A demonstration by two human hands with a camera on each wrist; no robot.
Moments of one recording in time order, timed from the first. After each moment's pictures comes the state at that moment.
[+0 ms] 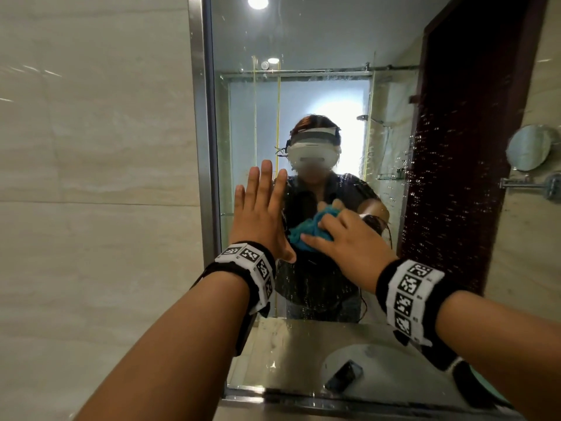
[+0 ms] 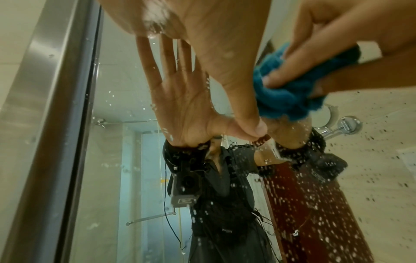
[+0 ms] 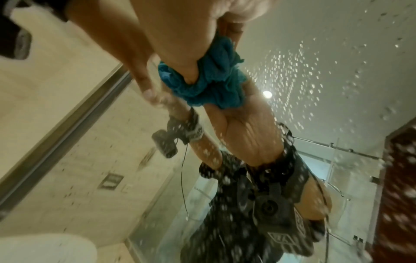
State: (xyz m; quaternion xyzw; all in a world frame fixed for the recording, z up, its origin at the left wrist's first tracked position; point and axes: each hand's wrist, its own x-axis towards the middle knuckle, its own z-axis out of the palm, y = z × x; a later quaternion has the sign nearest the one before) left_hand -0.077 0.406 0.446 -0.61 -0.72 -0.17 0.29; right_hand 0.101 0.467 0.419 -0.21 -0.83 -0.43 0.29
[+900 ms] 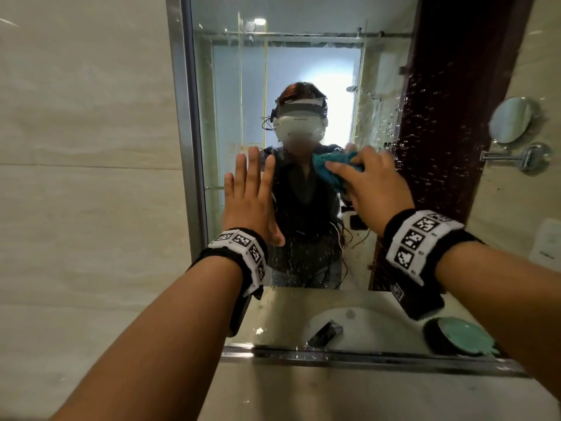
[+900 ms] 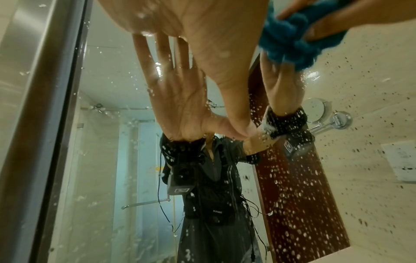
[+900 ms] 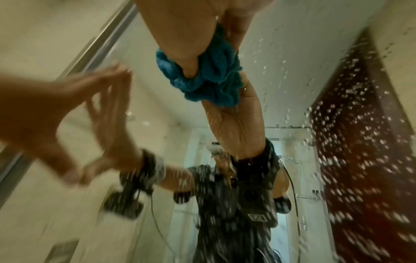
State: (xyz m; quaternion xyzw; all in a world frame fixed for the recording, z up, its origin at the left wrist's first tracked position) left_hand -0.066 0.406 0.411 -0.61 -0.73 -0.18 0.26; right_hand 0.137 0.457 0.445 -0.38 -0.80 -0.28 0.37
